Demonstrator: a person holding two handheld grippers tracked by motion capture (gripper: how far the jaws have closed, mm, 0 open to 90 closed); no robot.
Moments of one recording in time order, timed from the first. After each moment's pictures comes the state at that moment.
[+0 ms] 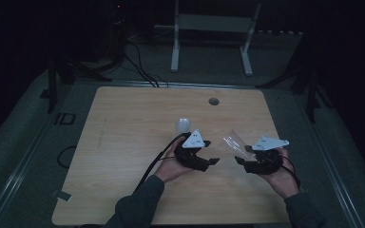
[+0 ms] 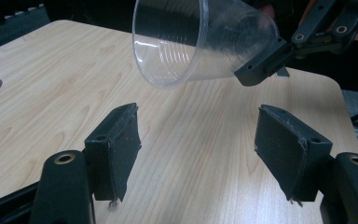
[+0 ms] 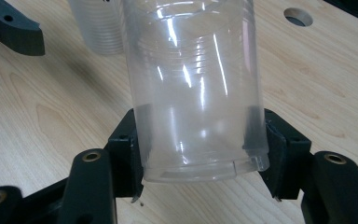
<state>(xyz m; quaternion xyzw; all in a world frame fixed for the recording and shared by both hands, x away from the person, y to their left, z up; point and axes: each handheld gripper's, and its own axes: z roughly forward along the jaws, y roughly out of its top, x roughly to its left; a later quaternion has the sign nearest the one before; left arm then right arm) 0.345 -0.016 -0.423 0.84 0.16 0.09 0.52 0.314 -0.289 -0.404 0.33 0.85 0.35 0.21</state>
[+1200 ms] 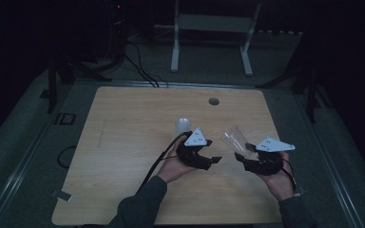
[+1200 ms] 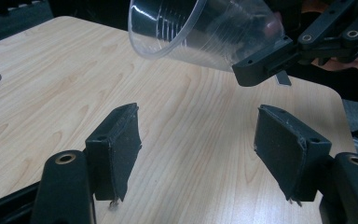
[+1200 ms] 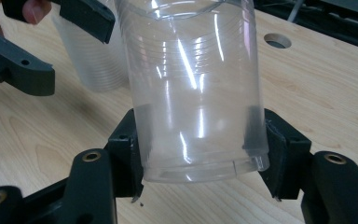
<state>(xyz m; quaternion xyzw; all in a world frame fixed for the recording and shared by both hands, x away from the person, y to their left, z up) 0.346 -0.022 -0.421 0.83 0.18 0.08 0.52 0.308 -0.291 -0.408 0.36 0.80 0.42 0.23</state>
